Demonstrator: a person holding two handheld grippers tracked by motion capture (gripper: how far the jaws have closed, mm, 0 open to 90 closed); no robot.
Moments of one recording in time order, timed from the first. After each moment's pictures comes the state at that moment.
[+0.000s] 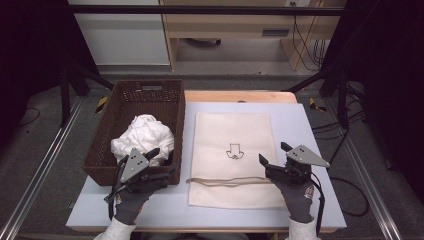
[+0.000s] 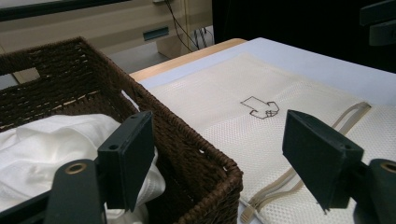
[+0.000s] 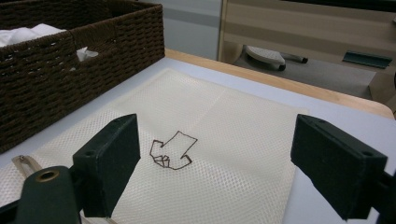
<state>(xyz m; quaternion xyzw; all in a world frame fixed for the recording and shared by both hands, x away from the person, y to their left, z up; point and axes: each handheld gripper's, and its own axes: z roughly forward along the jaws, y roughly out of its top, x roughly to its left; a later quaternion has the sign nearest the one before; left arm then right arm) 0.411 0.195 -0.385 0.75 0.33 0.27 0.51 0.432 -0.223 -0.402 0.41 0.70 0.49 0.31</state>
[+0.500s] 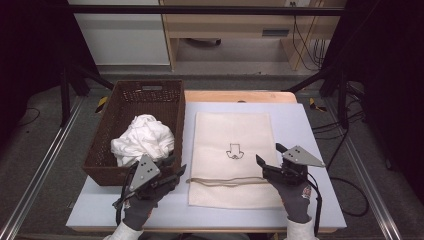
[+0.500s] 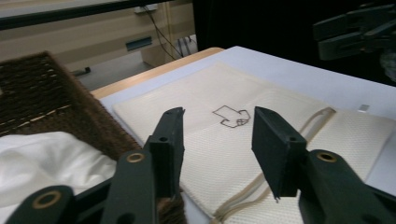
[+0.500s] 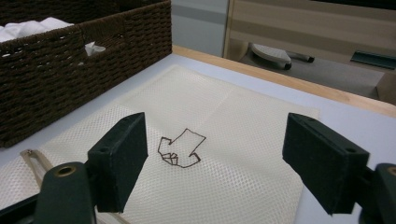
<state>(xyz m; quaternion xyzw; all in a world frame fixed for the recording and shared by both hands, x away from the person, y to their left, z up) 0.395 0.165 -0.386 0.76 0.30 0.25 0.52 0.432 -0.215 -0.404 0.40 0.71 0.49 0.31</state>
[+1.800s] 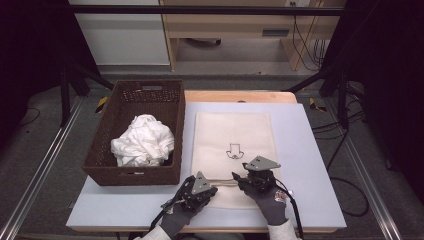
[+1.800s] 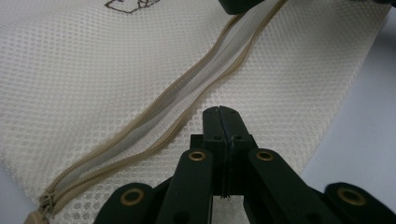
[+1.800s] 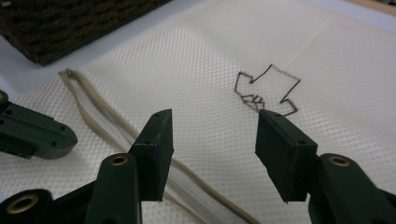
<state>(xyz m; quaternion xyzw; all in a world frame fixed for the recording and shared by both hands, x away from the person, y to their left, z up) 0.413 0.077 -0.483 0.86 0.28 0.13 0.40 0.443 -0.150 -0.463 0.37 0.81 0.40 0.21</state>
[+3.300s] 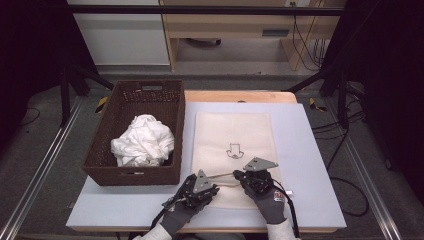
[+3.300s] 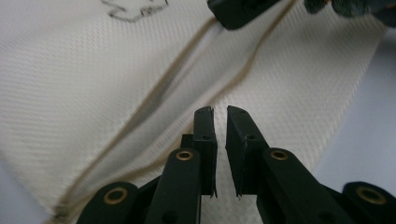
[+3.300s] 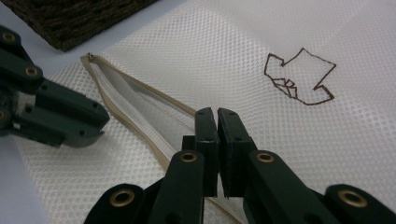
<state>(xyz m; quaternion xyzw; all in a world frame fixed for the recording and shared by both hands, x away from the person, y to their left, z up) 0.419 0.073 -0.464 0.85 0.27 0.15 0.42 0.442 -0.149 -0.461 0.37 0.81 0.41 0.17</state>
